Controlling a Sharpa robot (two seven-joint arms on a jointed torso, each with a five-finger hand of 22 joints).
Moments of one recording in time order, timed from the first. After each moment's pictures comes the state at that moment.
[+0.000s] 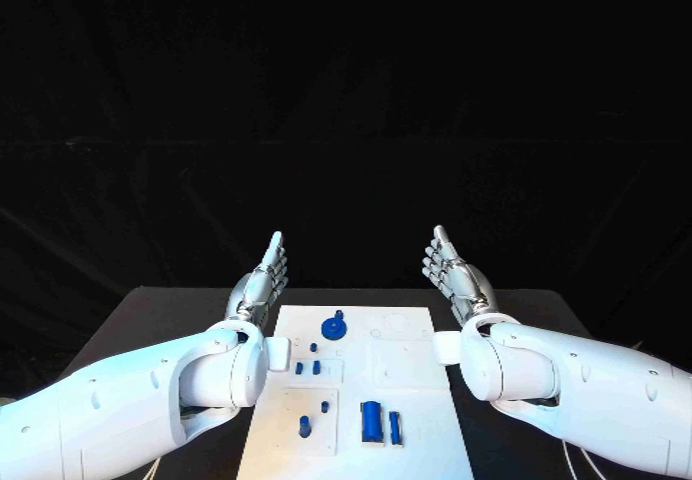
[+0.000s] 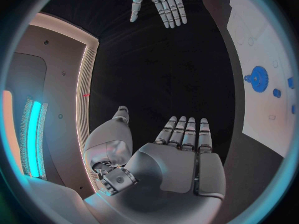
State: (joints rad) left arm 1.05 -0.78 0.00 1.57 0.03 -0.72 0.48; left_hand 0.40 0.00 0.00 0.01 0.00 0.25 0.01 0.01 0.00 0.25 0.01 0.01 0.00 0.22 0.01 0.02 0.00 0.02 0.20 0.05 0.01 0.02; right arm 1.05 -0.78 0.00 1.57 -0.01 -0.75 0.49; right_hand 0.43 0.00 0.00 0.02 0.02 0.26 0.01 0.01 0.01 0.29 0.00 0.01 0.00 0.30 0.00 0.01 0.02 0.04 0.24 0.02 0.00 0.18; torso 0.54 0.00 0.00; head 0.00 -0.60
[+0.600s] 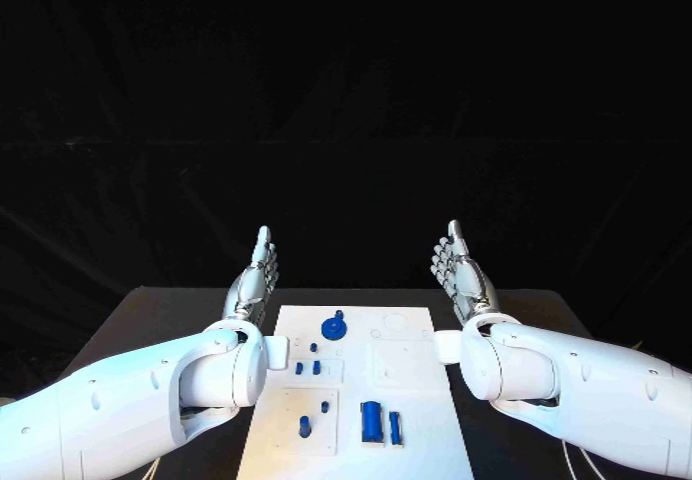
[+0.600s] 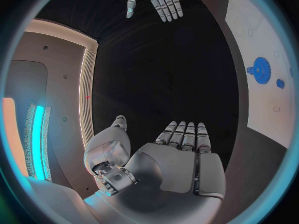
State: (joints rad) left arm 1.05 -0.78 0.00 1.57 0.01 -0.76 0.50; left_hand 0.19 0.00 0.00 0.01 0.01 0.12 0.00 0.01 0.00 0.12 0.00 0.01 0.00 0.11 0.00 0.01 0.00 0.01 0.10 0.00 0.00 0.00; right arm 1.05 -0.78 0.00 1.57 0.00 -0.77 0.50; right_hand 0.20 0.00 0.00 0.01 0.01 0.13 0.00 0.00 0.00 0.14 0.00 0.01 0.00 0.14 0.00 0.01 0.00 0.02 0.12 0.00 0.00 0.06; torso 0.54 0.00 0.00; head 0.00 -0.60
